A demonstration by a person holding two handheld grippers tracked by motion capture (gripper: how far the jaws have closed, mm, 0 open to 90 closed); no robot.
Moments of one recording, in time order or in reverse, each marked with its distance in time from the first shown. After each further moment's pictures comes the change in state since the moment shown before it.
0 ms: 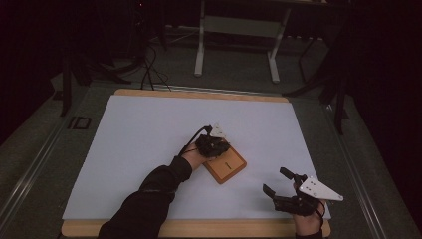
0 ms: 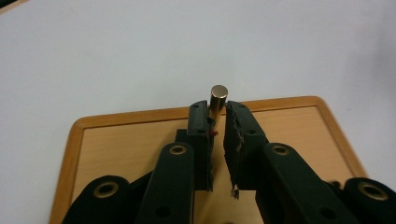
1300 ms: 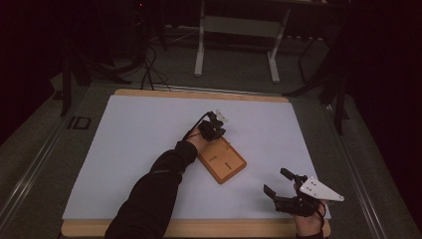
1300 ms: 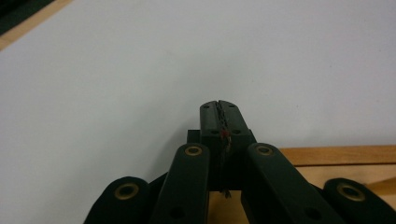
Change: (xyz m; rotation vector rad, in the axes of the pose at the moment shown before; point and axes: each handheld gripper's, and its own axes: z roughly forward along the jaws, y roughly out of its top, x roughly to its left) left arm 0.049 0.022 0.040 0.121 0.155 -0.009; right arm -0.001 -0.002 -0.002 0.007 -0.001 0.011
